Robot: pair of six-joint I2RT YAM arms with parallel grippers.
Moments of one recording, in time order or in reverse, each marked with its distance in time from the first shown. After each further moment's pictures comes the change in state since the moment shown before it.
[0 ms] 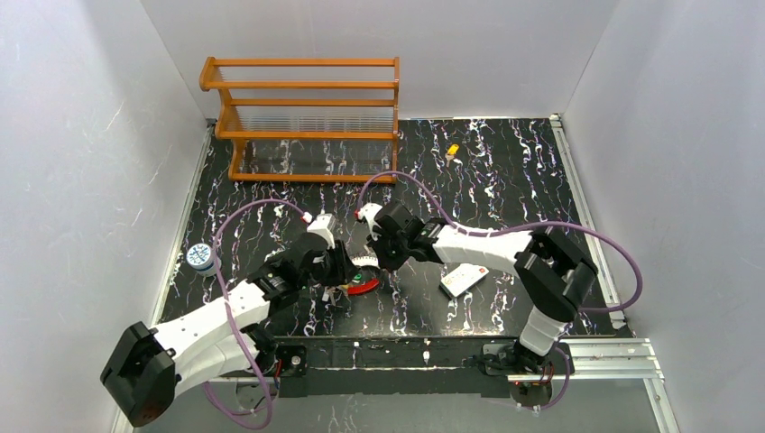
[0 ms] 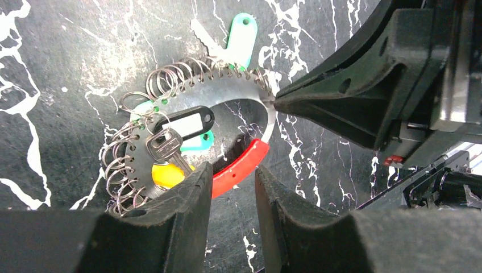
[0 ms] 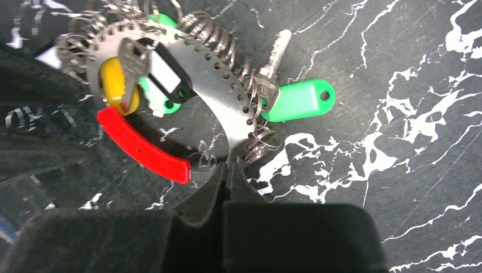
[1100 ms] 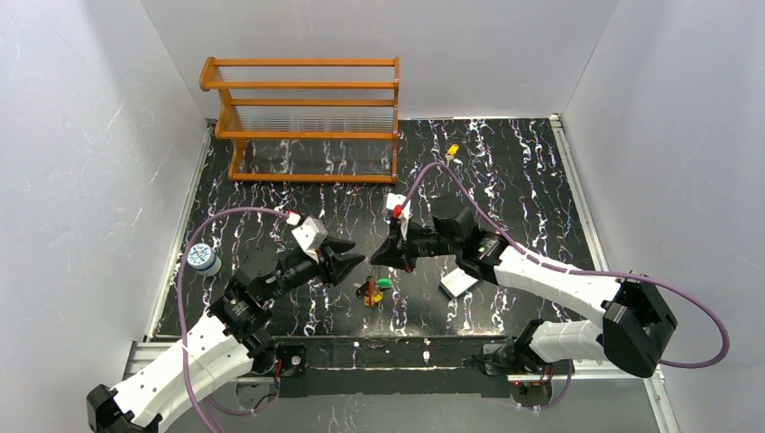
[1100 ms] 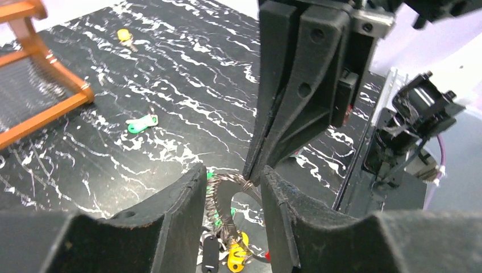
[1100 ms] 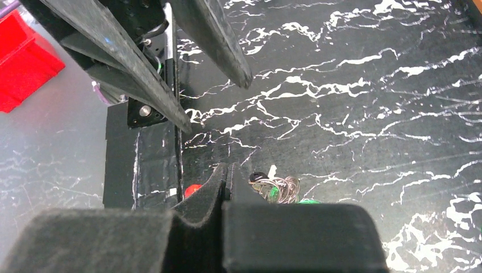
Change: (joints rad) left arm 0.000 -0.419 -0.002 0.218 0.280 0.513; right arm -0.066 -0.472 -0.262 0.393 -0.502 -0.084
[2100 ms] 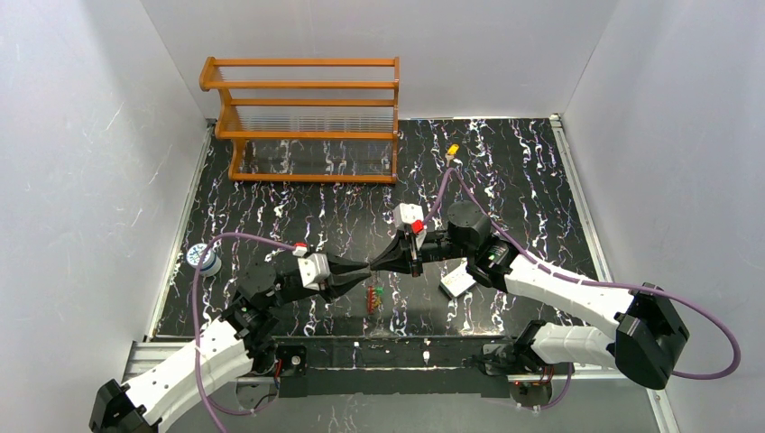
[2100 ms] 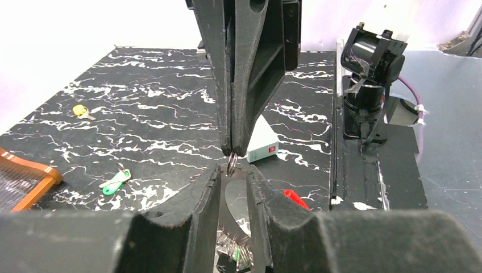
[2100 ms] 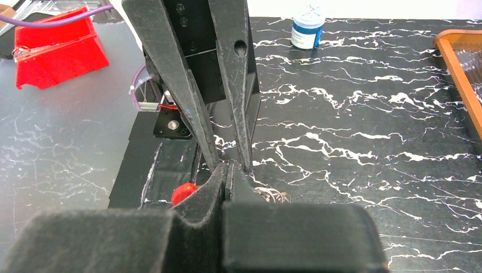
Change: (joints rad) left arm 0.000 -0.036 -0.211 0.346 0.300 0.212; right arm -0.008 -0.087 -0.075 0.194 -0.208 -0.095
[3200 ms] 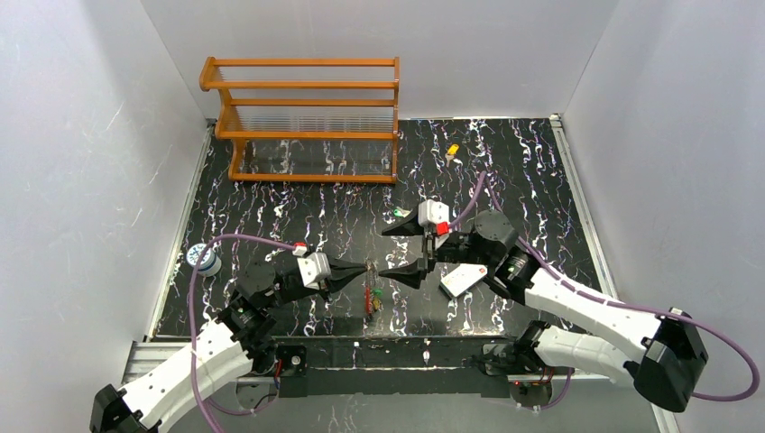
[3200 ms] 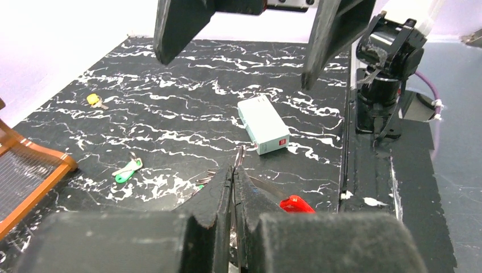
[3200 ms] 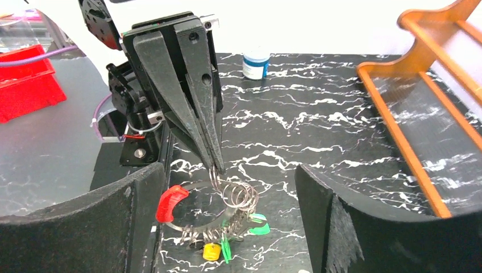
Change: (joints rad) left arm 0.000 -0.015 0.013 -0.053 -0.030 0.019; right arm -0.005 -0.152 -0.068 0.068 0.152 0.032
